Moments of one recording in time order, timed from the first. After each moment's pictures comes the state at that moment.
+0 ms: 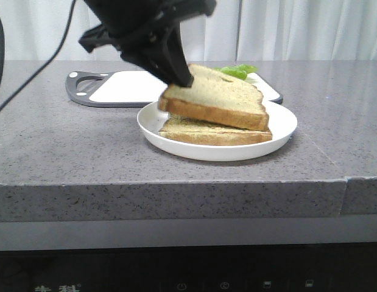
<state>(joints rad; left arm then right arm) -0.61 1.70 -1.39 -0.36 0.68 0.04 0.04 0.29 -0.47 0.24 0.39 -0.09</state>
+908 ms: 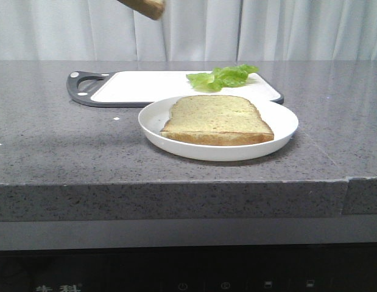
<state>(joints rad) -0.61 1.00 -0.91 -0.05 0.27 -0.01 0.04 0.71 -0.60 0.24 0.35 -0.17</state>
